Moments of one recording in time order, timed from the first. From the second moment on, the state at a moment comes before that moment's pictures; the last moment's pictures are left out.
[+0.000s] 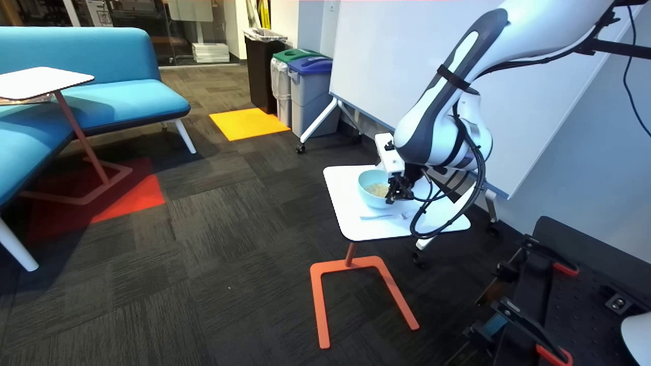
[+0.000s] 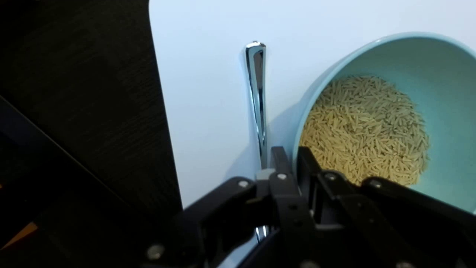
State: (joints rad) arm -0.27 0.71 0.10 -2.29 0.57 3.24 1.51
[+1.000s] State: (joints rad) arm -0.25 0.55 0.11 -2.44 0.56 3.36 1.50
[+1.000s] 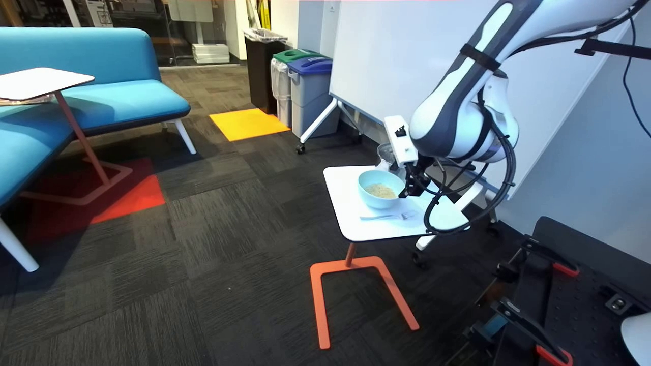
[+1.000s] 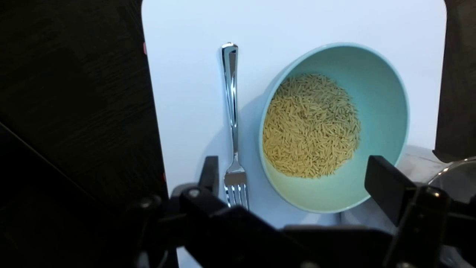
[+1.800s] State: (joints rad) arm -0.45 0.37 0.37 -2.59 0.42 3.20 1.42
